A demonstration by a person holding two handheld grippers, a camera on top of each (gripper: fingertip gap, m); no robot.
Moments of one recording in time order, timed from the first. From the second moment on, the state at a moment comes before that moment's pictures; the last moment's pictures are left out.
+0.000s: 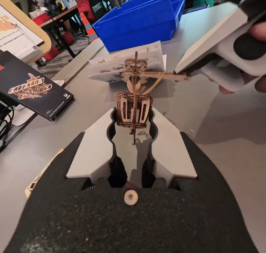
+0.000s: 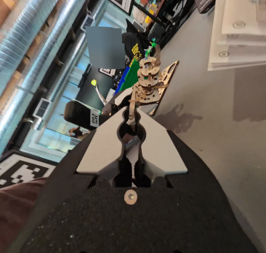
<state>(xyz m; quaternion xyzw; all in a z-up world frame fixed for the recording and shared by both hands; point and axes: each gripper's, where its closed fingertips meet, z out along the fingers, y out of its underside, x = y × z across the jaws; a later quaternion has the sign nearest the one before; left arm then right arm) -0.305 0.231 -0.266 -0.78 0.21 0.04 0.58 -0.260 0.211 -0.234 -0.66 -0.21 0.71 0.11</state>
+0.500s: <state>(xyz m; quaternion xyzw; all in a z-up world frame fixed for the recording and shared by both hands) -0.314 0.233 -0.268 -0.80 0.18 0.07 0.57 -0.269 0.211 -0.236 -0.65 -0.17 0.73 0.12</state>
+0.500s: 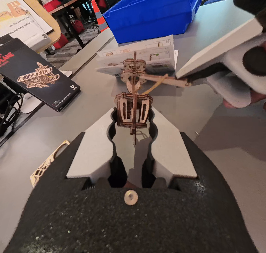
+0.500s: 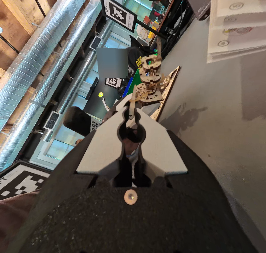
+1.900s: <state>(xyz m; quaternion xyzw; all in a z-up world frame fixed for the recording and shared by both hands) -0.310 0.232 -0.260 -0.81 0.12 0.01 0.58 -0.299 0.225 -0.222 -0.58 -0.03 0.81 0.09</state>
